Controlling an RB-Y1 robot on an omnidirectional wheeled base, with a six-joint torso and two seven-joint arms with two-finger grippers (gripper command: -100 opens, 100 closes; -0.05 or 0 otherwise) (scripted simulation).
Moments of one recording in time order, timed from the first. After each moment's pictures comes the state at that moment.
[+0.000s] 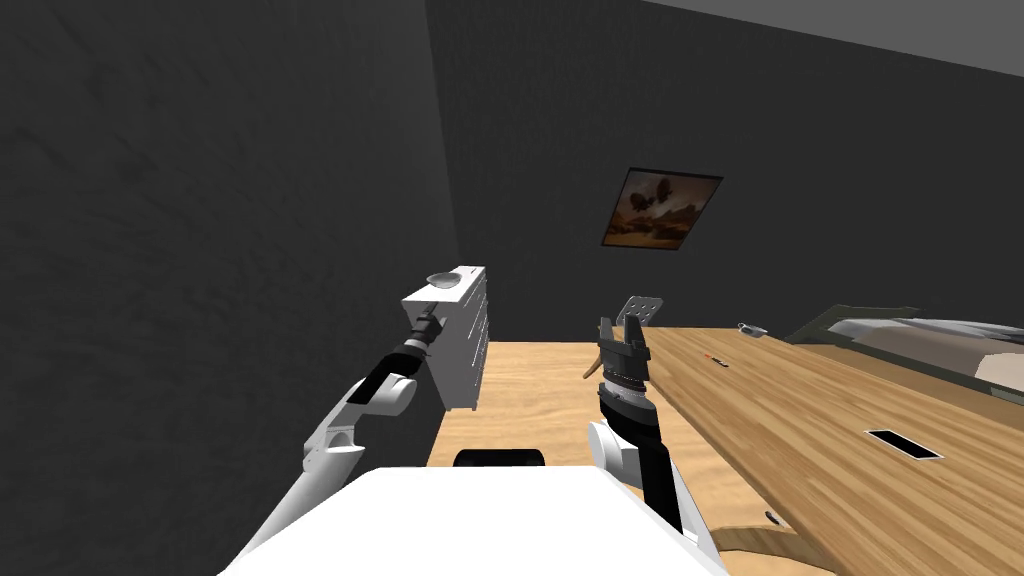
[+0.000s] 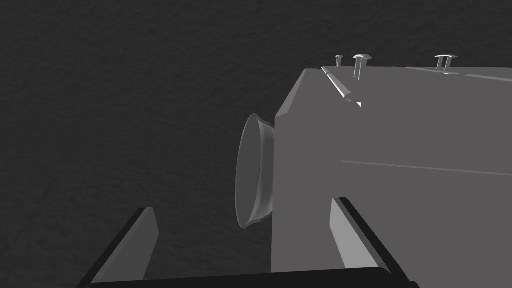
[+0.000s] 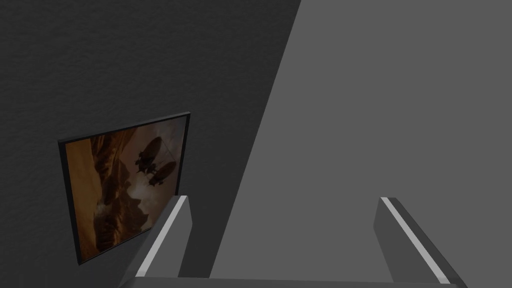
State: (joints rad) left arm 0.16 0.29 0.04 -2.03 0.24 0.04 0.09; right arm 0.51 0.04 -0.05 -2.29 0.01 -0.63 0.07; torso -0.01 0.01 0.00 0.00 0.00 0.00
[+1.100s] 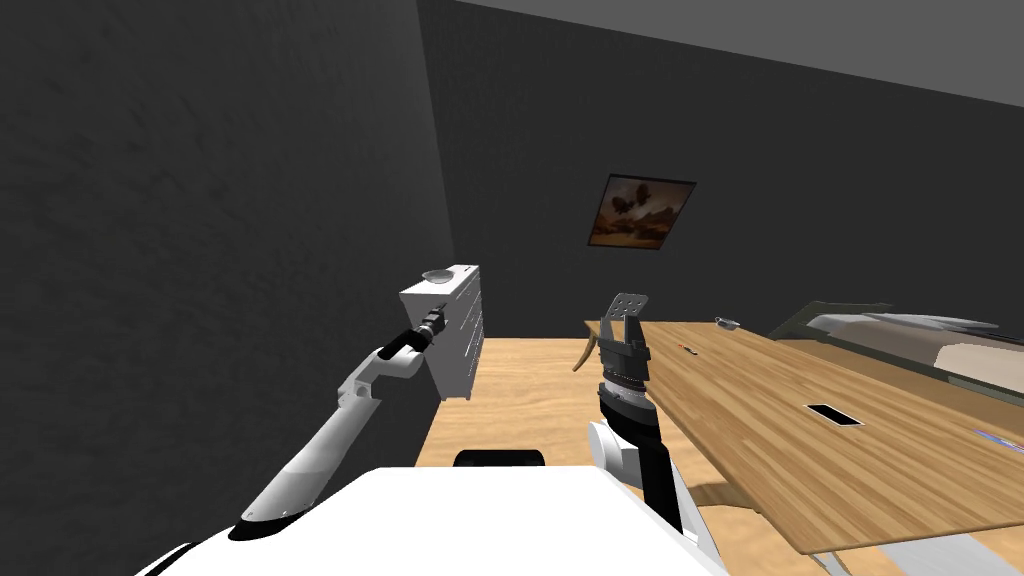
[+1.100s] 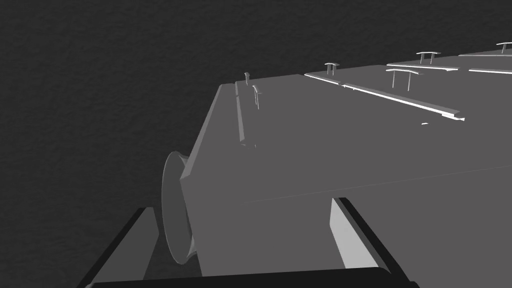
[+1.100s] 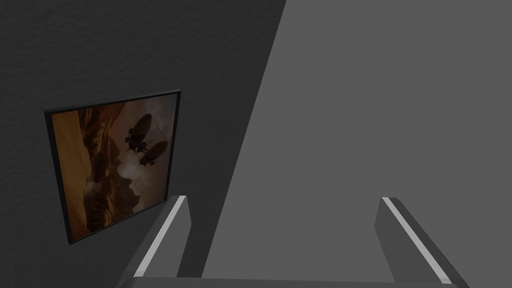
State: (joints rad) left arm -0.09 0.43 0.04 -1.78 0.27 0.35 0.09; right arm 0.51 0.04 -0.05 -2.29 0.01 -0.63 0.07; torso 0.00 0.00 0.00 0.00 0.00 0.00
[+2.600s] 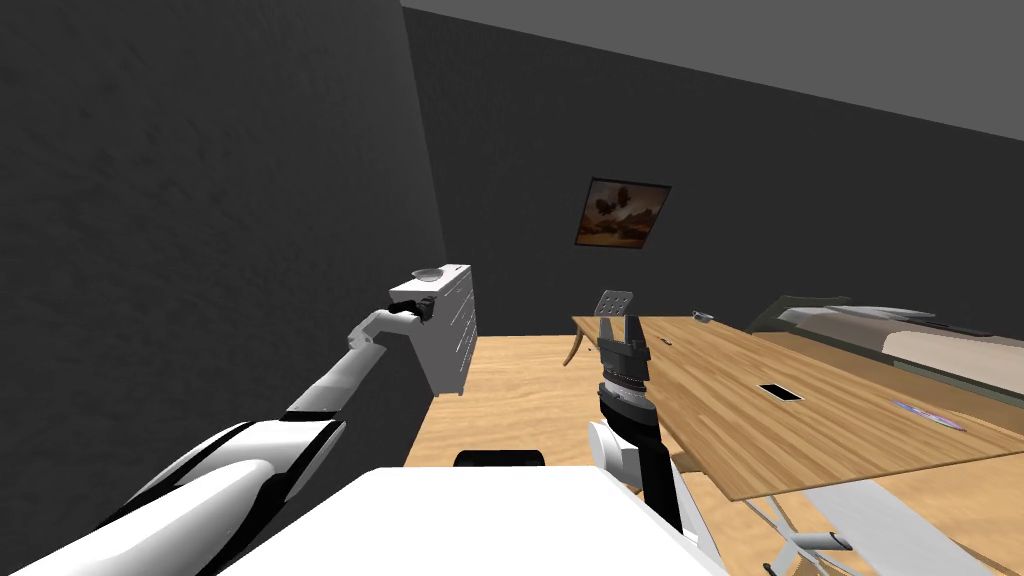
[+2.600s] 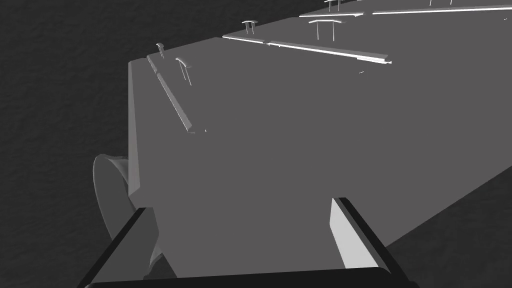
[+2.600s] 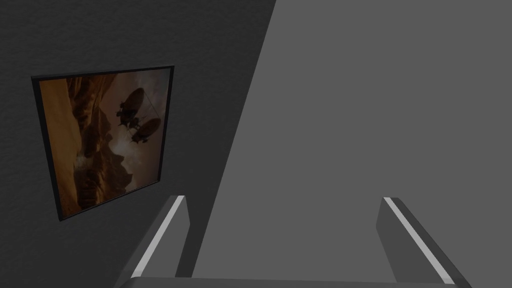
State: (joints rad) left arm -0.45 0.62 0.05 -1.43 0.30 0.74 0.10; right arm 0.51 0.04 -0.05 -2.29 0.01 -0.63 0.07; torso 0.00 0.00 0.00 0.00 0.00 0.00
